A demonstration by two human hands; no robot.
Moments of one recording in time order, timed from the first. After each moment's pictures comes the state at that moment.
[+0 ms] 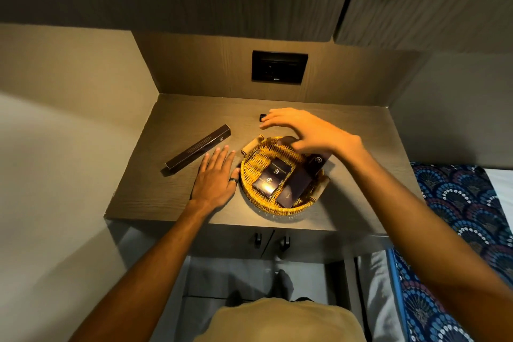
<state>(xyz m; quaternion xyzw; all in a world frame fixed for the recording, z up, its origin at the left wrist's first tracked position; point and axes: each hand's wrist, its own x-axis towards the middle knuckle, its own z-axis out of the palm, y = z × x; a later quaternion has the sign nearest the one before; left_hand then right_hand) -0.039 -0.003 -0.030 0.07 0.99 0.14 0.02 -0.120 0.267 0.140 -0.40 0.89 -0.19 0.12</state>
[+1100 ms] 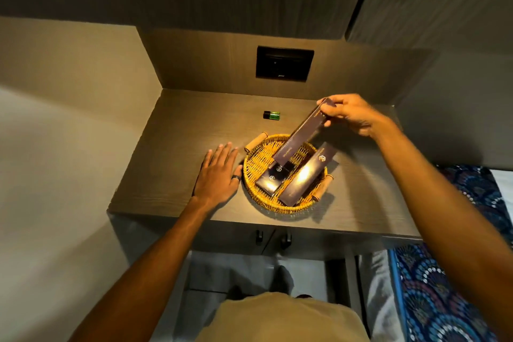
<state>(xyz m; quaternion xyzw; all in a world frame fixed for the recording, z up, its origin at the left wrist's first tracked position) -0.037 0.000 -0.031 0.07 0.99 0.14 0.02 -0.171 0.343 0.117 0.01 0.77 -0.61 0.20</state>
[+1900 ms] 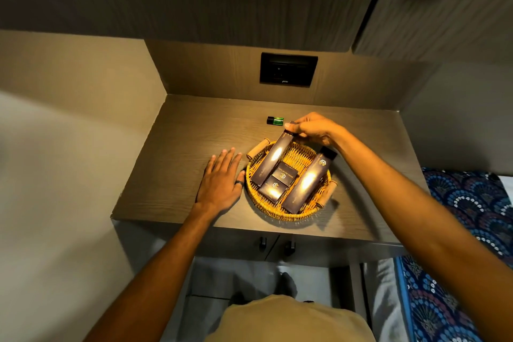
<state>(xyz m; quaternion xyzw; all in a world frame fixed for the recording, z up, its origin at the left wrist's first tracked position) -0.040 -0.003 -0.035 0.07 0.99 0.14 0.01 -0.184 0.260 0.083 0.06 0.81 -0.50 0.30</state>
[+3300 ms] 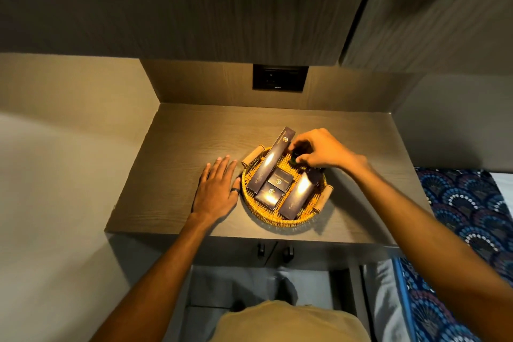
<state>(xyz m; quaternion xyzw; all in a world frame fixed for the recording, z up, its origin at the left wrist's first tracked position) -0.040 -0.002 -0.038 0.07 0.99 0.14 0.00 -0.130 0.293 0.095 -0.20 0.94 -0.23 0.15</state>
